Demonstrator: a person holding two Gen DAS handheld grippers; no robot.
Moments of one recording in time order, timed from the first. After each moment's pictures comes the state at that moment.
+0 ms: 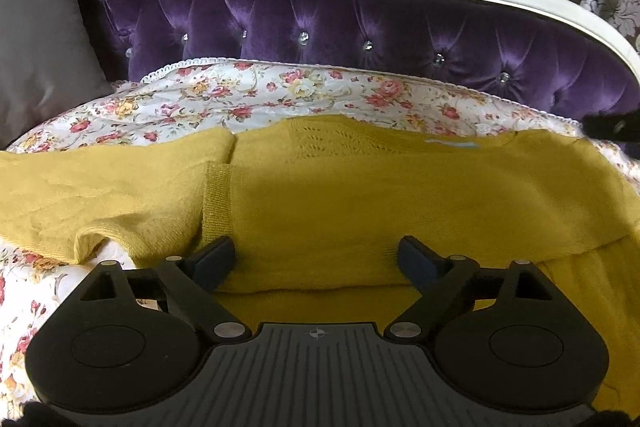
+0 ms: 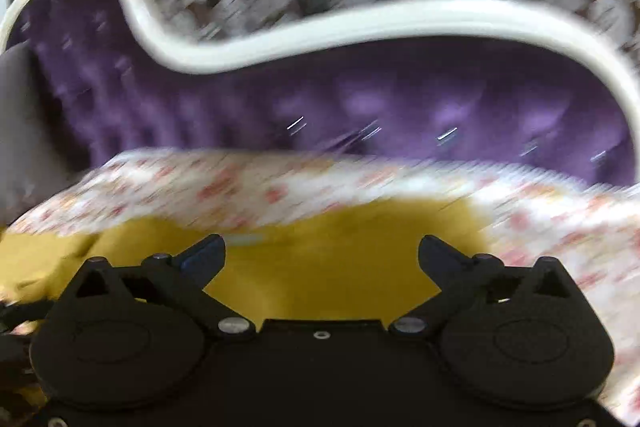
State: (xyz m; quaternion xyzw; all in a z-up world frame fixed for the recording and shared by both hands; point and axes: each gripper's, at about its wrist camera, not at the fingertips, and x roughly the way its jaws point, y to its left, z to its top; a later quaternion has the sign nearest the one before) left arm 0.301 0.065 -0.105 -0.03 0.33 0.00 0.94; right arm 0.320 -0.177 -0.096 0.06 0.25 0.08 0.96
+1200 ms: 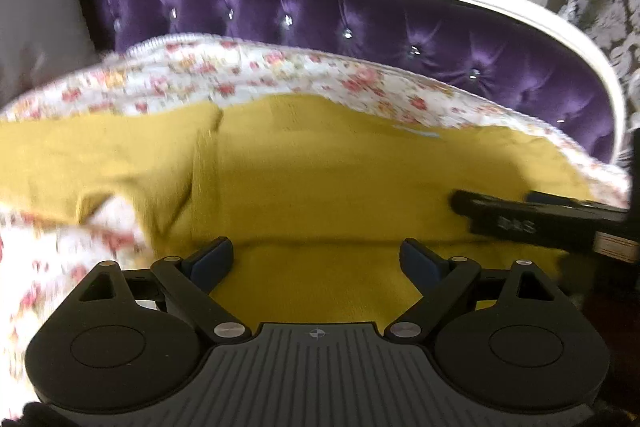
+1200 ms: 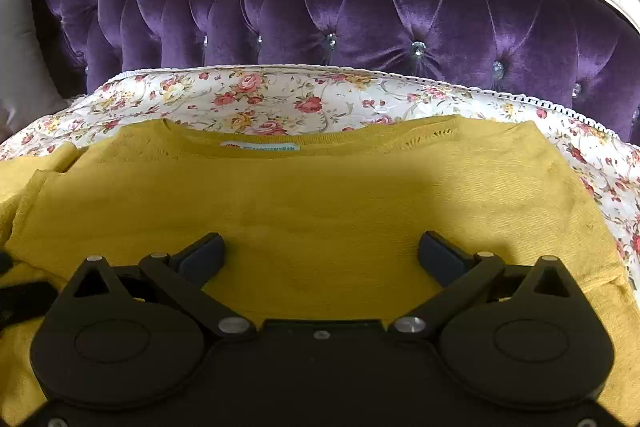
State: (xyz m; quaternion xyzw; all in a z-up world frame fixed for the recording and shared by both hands) left arm 0.271 0.071 -0.094 -0.08 0.36 -0.05 0.93; right arm 0.337 -0.128 -0.146 0.01 0.29 0.06 0.96
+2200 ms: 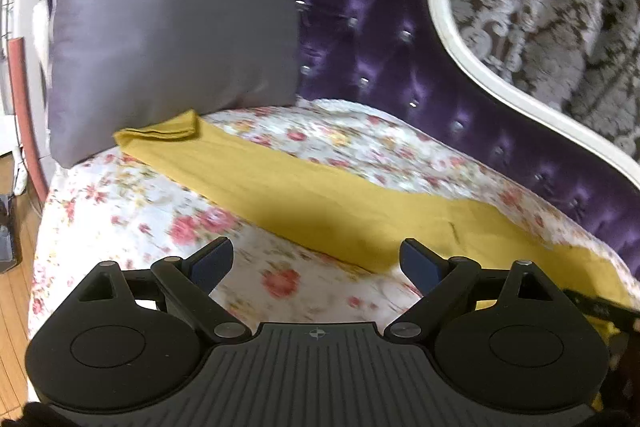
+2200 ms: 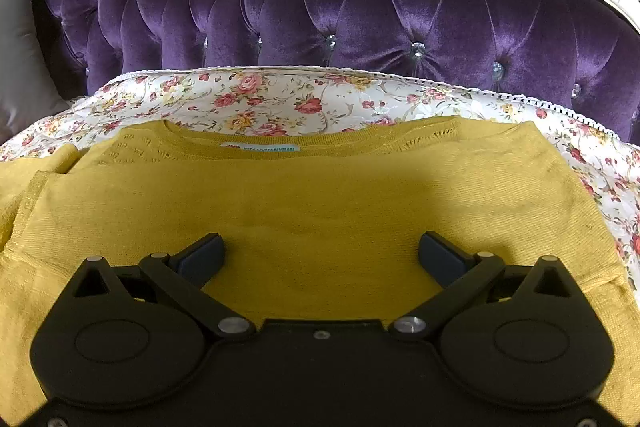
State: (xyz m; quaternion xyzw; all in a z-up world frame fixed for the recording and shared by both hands) left arm 0.202 0.260 -0.068 -0.18 0.28 0.09 0.94; right arm 0.336 -0.128 -0.146 0.02 0.29 0.06 0.96
